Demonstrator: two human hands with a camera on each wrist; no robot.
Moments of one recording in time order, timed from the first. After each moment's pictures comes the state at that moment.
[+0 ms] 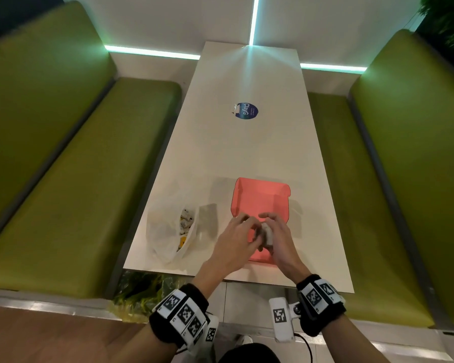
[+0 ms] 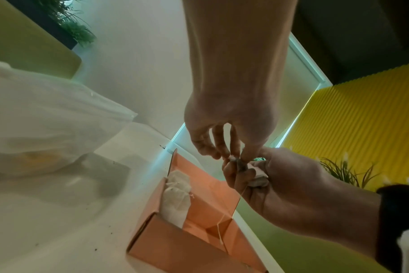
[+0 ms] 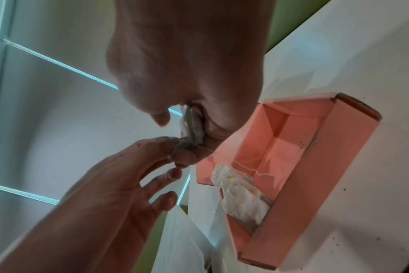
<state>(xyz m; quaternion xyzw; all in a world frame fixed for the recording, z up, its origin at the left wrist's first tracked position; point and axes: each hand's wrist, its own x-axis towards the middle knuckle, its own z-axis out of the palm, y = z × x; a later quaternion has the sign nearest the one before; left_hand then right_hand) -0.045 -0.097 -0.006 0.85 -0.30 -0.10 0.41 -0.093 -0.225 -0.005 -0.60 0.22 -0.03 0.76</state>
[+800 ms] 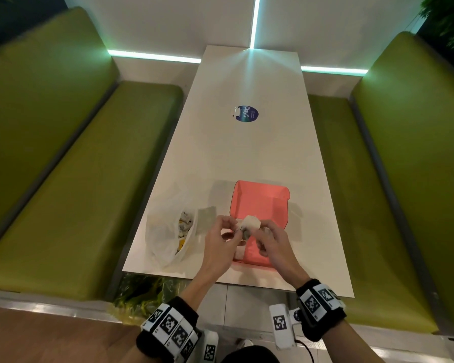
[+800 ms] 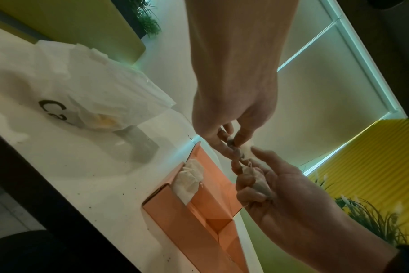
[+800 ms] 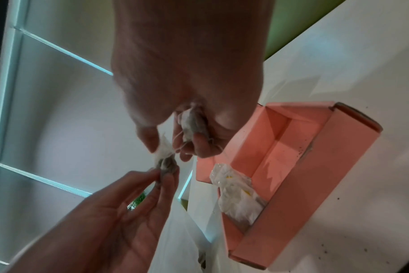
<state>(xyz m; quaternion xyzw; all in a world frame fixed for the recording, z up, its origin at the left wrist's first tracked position) -0.049 -0.083 -0.012 0.72 -0.06 -0.11 0.68 -0.098 -0.226 -0.003 -0.67 0.20 -0.01 0.72</state>
